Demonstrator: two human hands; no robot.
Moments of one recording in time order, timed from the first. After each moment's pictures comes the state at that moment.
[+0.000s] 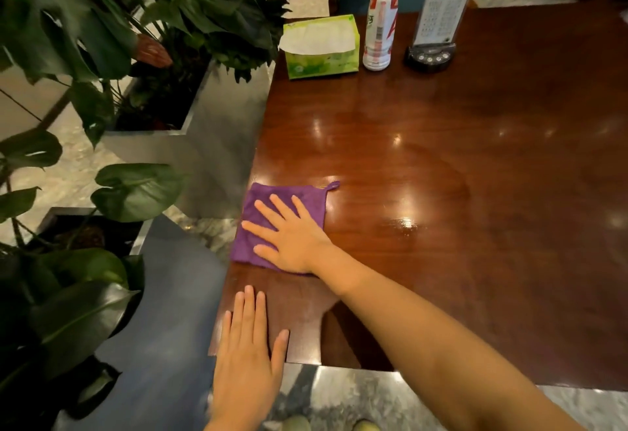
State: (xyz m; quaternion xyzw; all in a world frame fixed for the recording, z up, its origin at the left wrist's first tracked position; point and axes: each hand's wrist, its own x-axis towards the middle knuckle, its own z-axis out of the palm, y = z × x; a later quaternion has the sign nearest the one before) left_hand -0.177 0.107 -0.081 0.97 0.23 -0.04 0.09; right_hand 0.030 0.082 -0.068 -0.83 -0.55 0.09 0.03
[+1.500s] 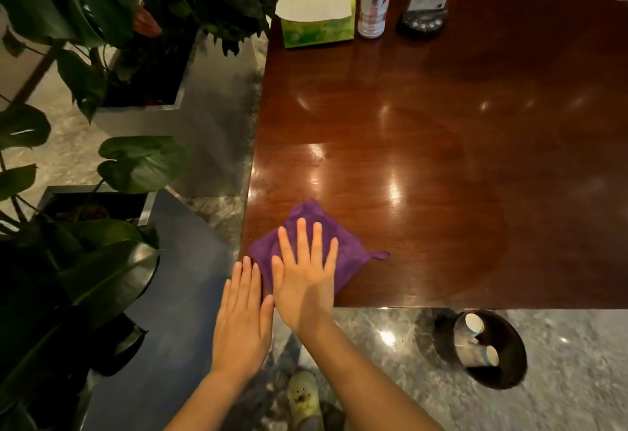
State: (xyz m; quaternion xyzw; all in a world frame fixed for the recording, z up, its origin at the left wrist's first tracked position) left_hand -0.216 0.138 -0.082 0.96 0.21 -0.02 0.18; right_hand -0.124 0.062 -0.075 -0.97 -0.20 0.06 0.12
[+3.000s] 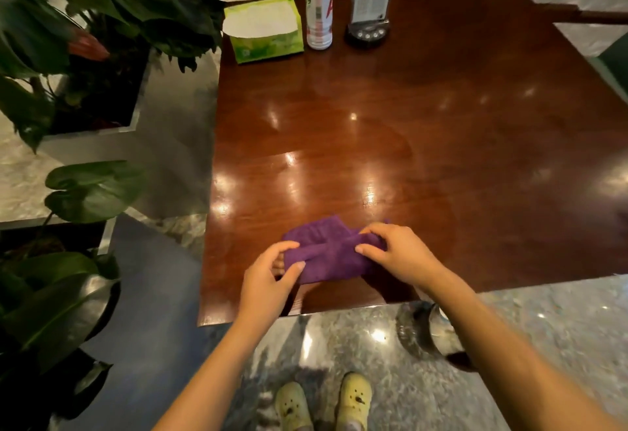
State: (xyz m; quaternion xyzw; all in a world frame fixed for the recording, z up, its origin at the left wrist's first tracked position) left_hand -0.120 0.082 -0.037 0.82 0.20 0.03 0.54; right_hand -0.014 -0.125 -0.016 -0.92 -0.18 0.21 0.29
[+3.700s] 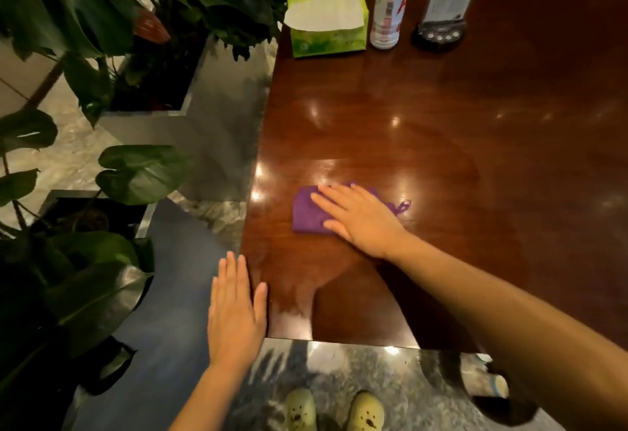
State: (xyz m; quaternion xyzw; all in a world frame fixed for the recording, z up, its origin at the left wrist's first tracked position) left_hand -0.168 0.151 -0.087 0.94 0.30 0.01 0.17; right_hand 0.061 0.003 -0.066 -0.86 -0.52 0.04 0.01
